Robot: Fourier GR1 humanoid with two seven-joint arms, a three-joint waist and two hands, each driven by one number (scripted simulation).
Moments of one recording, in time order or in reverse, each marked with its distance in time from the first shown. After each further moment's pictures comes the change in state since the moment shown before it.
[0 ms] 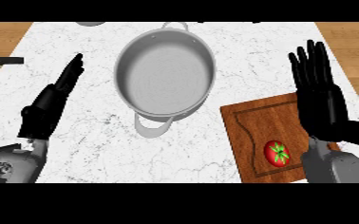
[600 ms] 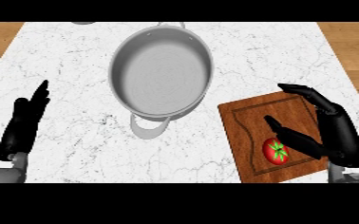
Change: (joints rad) left arm 0.126 0.020 0.119 0.157 -0.011 0.103 0.154; right arm 0.157 -0.197 0.102 -0.057 0.412 -0.060 -0.072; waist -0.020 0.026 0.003
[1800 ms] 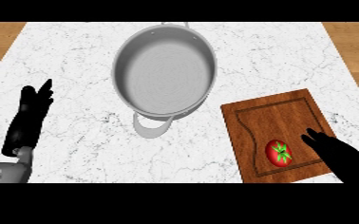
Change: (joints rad) left arm -0.033 -0.033 0.011 -0.018 -0.029 0.001 0.146; right arm 0.370 -0.428 0.087 -0.625 0.425 0.402 0.675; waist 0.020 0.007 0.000
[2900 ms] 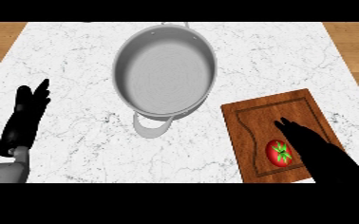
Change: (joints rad) left arm 0.004 -0.062 0.101 -0.010 -0.079 -0.092 0.004; right arm -0.214 0.280 0.097 0.223 0.153 0.255 0.153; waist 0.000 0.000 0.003
